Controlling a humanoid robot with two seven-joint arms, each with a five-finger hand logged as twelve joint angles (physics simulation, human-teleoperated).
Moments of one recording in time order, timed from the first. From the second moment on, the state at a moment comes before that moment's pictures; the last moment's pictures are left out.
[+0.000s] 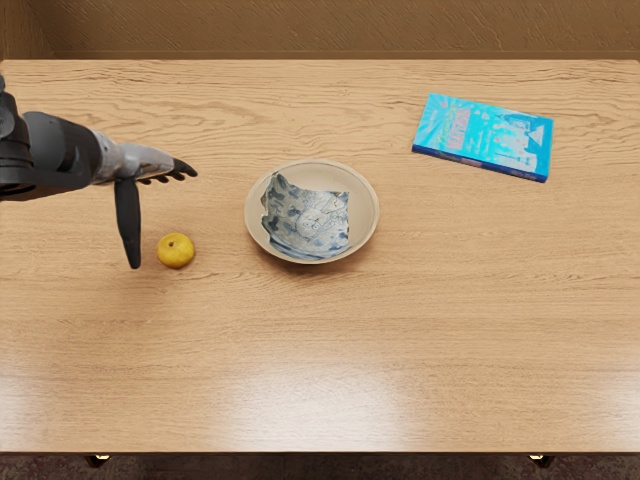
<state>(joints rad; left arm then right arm) -1.60 0.74 0.22 -1.52 0.60 -0.22 0.61 -0.07 0.00 0.08 0.12 0.07 0.06 -0.44</state>
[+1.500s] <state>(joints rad) -1.40 0.56 0.43 -1.50 0.94 0.34 0.61 -0.07 0.00 0.08 0.12 0.07 0.06 -0.44</state>
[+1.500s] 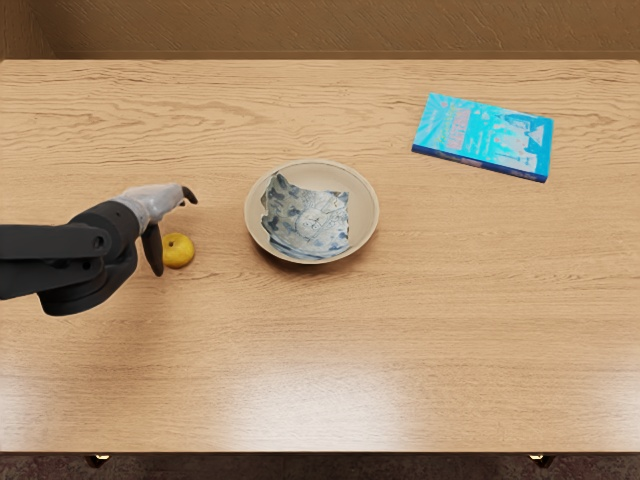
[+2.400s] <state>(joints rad) -1.36 0.54 0.43 -1.52 0.95 0.40 0.57 -0.07 0.00 0.08 0.12 0.07 0.06 -0.44</state>
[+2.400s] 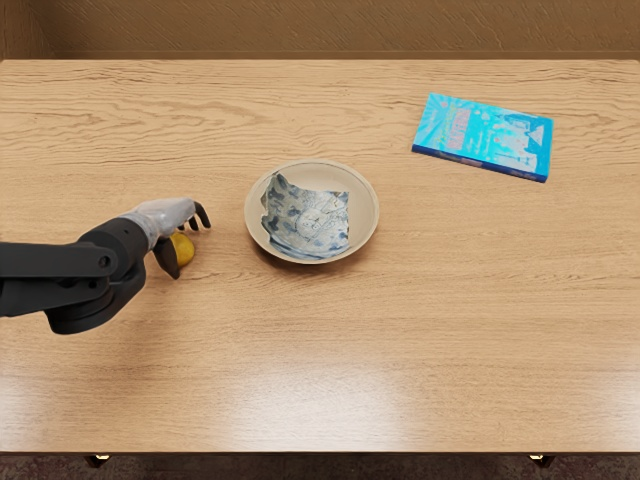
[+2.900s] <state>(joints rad) -1.35 0.54 0.44 -1.52 0.95 0.41 0.57 -0.07 0.00 0.08 0.12 0.07 0.06 -0.44</state>
